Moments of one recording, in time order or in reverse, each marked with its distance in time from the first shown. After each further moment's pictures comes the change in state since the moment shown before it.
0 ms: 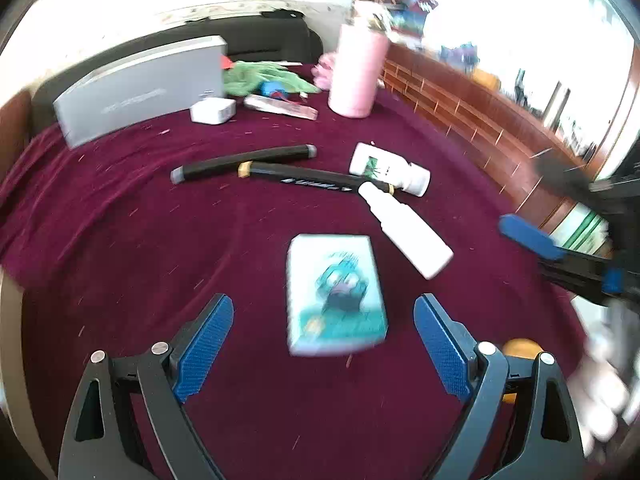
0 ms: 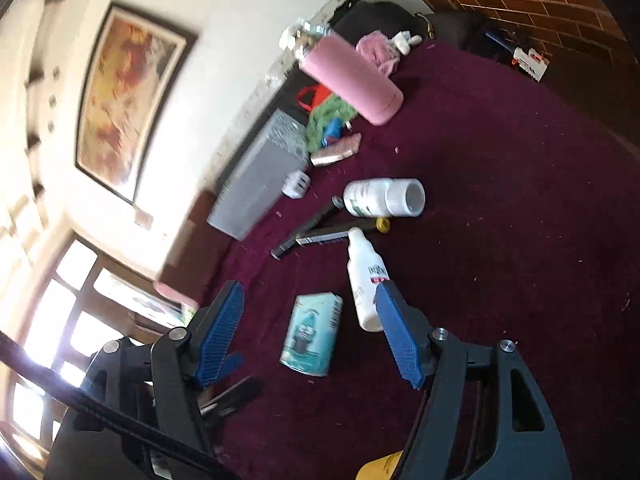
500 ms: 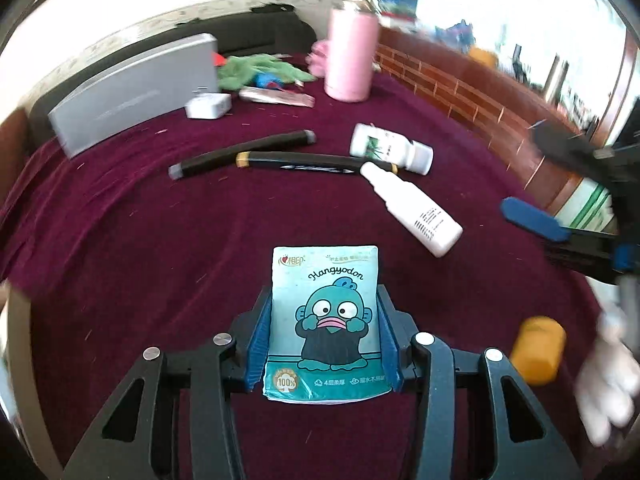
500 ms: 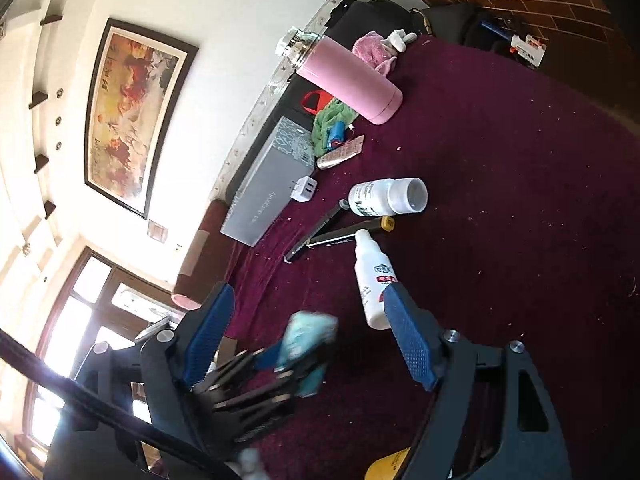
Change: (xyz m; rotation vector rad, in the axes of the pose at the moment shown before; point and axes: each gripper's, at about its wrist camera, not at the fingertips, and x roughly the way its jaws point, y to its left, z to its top) left arm -0.025 0.020 -0.021 0.010 0.003 -0.001; right arm 0.008 -0.005 -0.002 0.030 0.021 0.000
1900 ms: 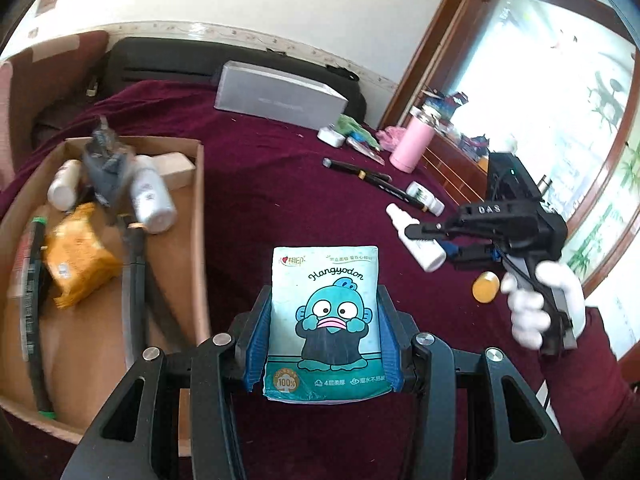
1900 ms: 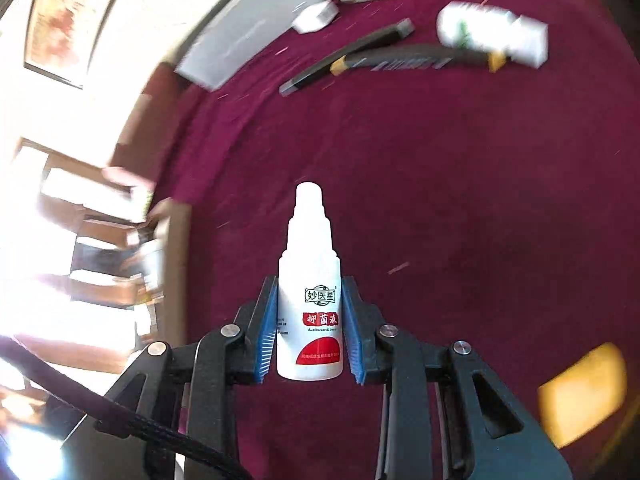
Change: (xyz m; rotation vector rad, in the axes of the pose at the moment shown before) left arm -0.163 0.127 -0.155 -0.328 -0.253 -0.088; right arm 0.088 0.082 -0.089 -0.099 0.498 -0.175
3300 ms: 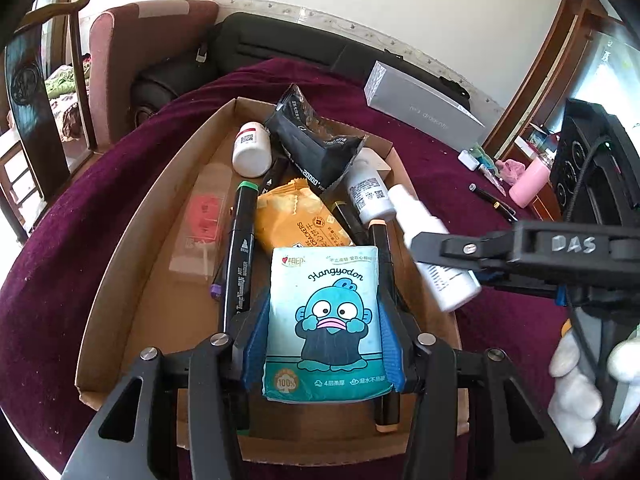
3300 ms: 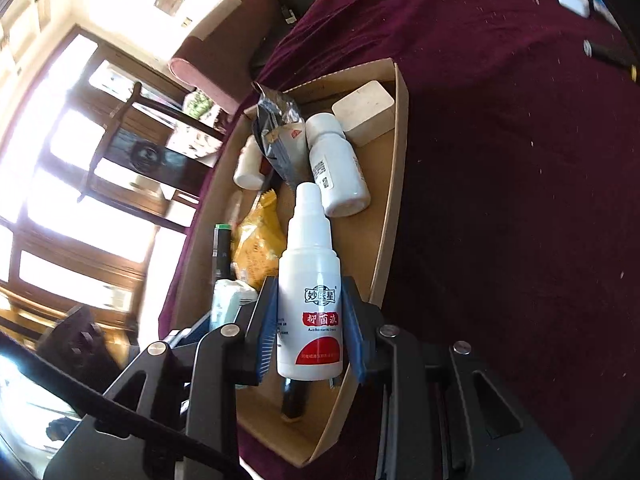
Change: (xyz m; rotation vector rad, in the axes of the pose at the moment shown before) left arm -0.026 0.126 -0.009 -0.211 0.023 0.288; right arm 0.149 0.205 -0.066 -0.361 0.139 -0.054
